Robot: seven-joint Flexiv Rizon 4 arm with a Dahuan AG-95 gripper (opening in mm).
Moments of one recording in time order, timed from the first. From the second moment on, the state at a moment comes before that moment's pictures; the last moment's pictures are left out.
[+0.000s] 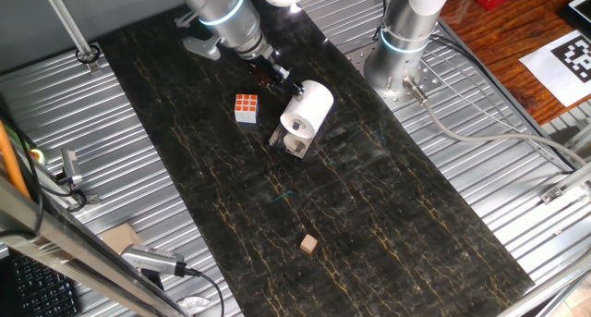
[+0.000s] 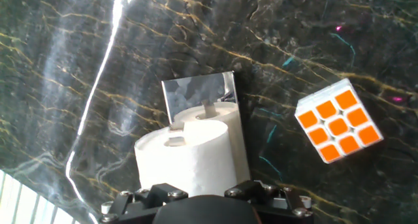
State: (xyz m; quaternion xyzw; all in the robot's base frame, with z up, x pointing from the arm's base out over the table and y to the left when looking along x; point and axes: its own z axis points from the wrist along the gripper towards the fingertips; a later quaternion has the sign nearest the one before) arm 0.349 0.017 0.119 0.23 -0.95 -0.14 0.16
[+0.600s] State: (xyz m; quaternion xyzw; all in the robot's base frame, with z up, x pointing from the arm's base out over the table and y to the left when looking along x) arm 0.350 0.031 0.108 0.25 -0.94 -0.12 0.19
